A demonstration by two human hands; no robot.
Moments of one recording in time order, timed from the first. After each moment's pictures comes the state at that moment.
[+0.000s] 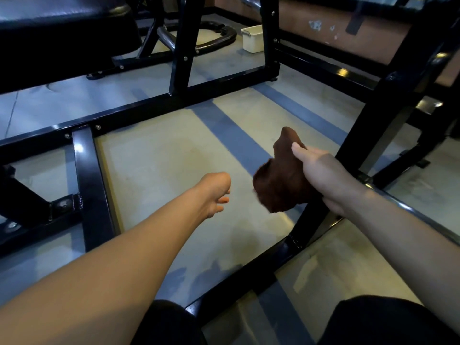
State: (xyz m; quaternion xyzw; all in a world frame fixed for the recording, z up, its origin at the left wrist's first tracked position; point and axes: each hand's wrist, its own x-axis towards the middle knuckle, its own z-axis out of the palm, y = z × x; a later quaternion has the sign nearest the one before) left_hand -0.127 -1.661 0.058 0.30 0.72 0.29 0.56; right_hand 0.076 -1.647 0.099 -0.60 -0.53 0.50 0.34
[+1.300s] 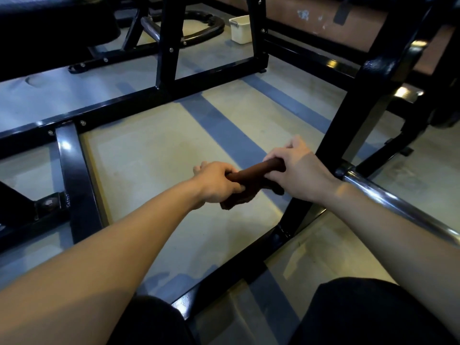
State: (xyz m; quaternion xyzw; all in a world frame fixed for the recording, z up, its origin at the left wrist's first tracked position) left_hand -0.121 -1.659 0.059 0.61 0.69 0.13 0.38; right_hand 0.094 -1.638 0.071 -0.55 -0.79 0.19 0.18
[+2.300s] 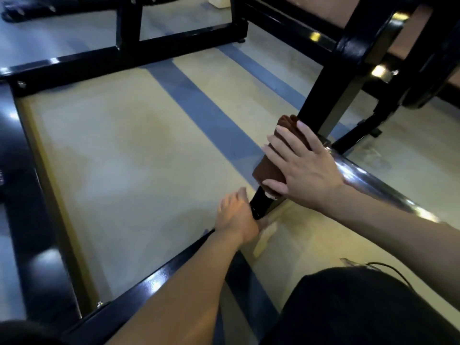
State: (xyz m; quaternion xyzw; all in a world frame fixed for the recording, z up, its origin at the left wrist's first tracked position) left_hand 0.004 -1.710 -0.077 0.65 0.68 0.09 0.33; right_hand 0.168 -1.655 0.017 -0.44 -0.82 -0.32 -0.14
